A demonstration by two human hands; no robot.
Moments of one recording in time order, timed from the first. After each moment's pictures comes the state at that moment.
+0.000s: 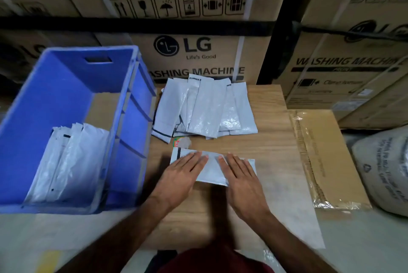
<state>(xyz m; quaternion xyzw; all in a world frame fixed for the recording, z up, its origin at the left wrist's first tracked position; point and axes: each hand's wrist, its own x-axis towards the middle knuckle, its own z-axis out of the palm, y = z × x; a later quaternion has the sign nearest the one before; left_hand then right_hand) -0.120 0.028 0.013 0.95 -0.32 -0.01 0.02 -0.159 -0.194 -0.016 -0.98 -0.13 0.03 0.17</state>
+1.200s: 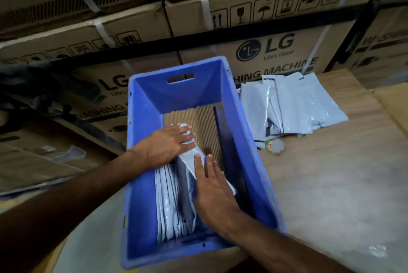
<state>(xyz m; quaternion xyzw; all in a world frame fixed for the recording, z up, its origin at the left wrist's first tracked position) 0.069 0.403 0.111 0.78 -0.59 -0.02 -0.20 -0.088 0.253 0.071 -0.94 0.00 0.19 0.29</state>
